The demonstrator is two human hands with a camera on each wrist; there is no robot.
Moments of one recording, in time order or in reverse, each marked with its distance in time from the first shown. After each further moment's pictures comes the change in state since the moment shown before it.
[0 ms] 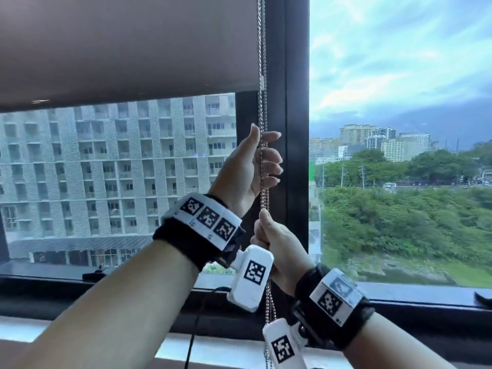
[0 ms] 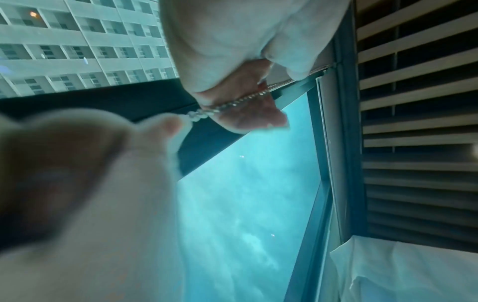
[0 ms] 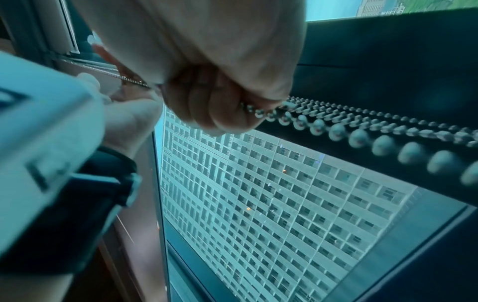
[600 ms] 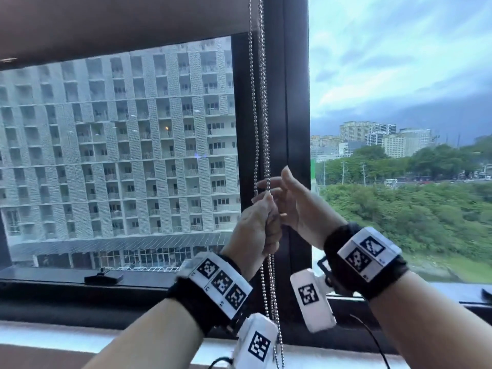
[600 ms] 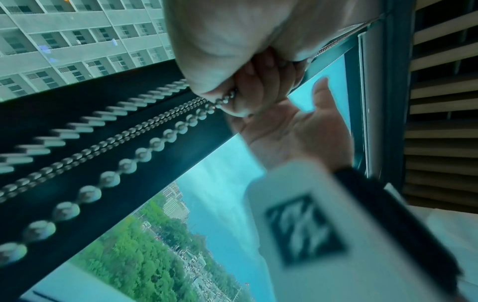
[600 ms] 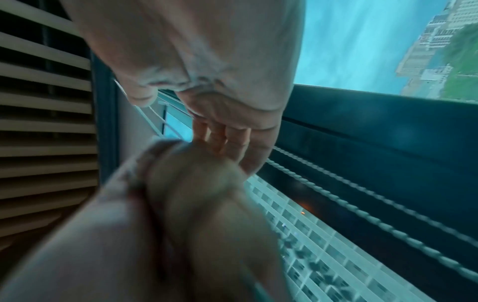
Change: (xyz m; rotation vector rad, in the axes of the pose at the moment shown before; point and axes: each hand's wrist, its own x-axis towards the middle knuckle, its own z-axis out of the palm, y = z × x) left_hand -0.050 -0.071 -0.004 0.027 0.050 -0.143; right_hand 0.021 -0.064 -0.022 -0.191 -0.111 -0.068
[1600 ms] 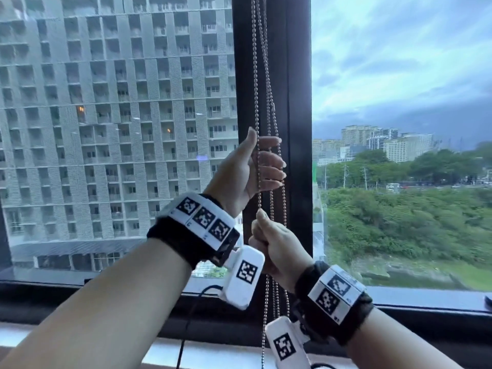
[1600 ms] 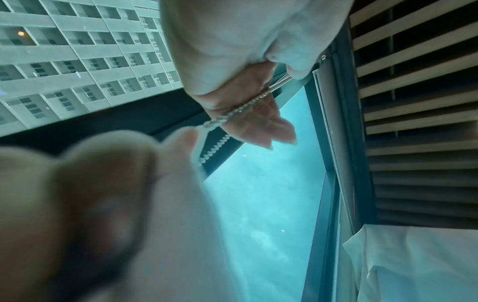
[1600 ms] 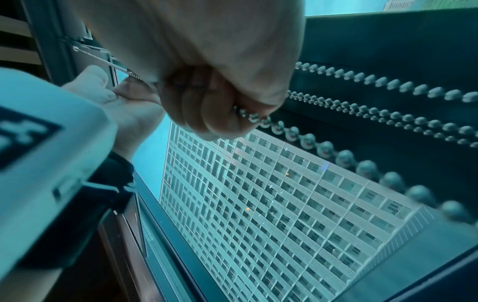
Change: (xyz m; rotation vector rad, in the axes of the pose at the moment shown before) left_hand 0.046 0.081 -0.009 -0.007 -0.098 0.108; right_hand -0.010 0.054 0.037 0.207 0.064 0.076
